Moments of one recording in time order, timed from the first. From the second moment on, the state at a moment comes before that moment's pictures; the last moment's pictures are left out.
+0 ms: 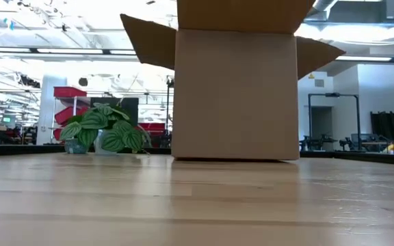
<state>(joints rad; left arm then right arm) -1.14 1.24 1.16 -0.93 -1.02 -1.15 0.40 2.18 2.35 -0.97 -0.15 0.48</state>
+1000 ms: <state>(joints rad) -1.01 1.17 1.16 -0.92 -1.06 -1.15 -0.29 1.86 2.34 -1.11 0.37 0.28</state>
